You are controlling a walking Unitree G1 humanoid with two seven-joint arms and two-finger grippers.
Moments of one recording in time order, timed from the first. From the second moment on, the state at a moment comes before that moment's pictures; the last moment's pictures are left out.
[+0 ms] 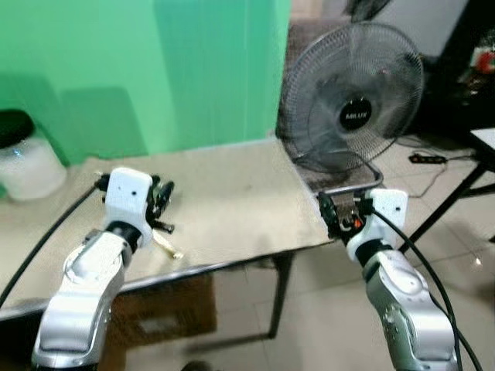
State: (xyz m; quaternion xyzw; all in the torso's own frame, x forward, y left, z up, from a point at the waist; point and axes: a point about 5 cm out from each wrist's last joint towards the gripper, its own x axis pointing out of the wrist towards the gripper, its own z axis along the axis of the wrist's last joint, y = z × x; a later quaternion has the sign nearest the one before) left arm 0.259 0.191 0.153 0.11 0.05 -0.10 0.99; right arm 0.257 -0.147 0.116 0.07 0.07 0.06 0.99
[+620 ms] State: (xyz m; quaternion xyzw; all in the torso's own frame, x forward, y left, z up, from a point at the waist) left arm 0.262 0.206 0.156 0.12 0.06 -0.09 0.99; right arm 0.256 -0.130 0.115 0.09 0.07 0.08 0.99
